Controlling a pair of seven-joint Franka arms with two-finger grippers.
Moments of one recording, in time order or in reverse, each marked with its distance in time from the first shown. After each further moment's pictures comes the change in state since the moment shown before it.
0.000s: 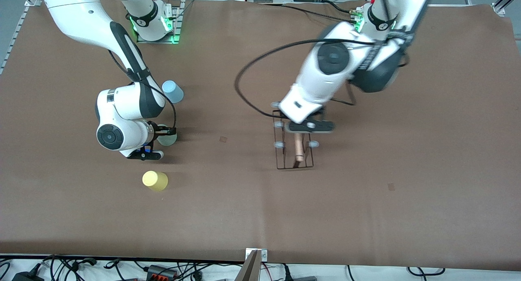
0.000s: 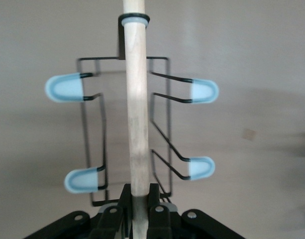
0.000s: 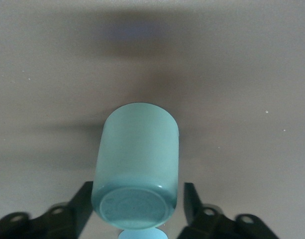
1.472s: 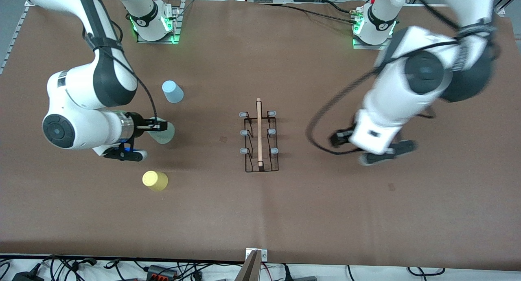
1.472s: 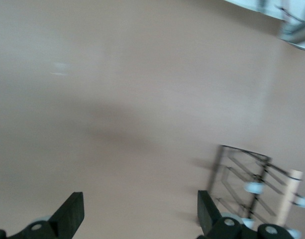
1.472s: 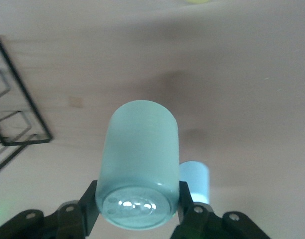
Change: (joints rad) left arm 0.294 -0.051 0.032 0.222 0.094 -0.303 0.042; right arm 0.029 -0.070 0.013 0.363 0.160 -0.390 0.136
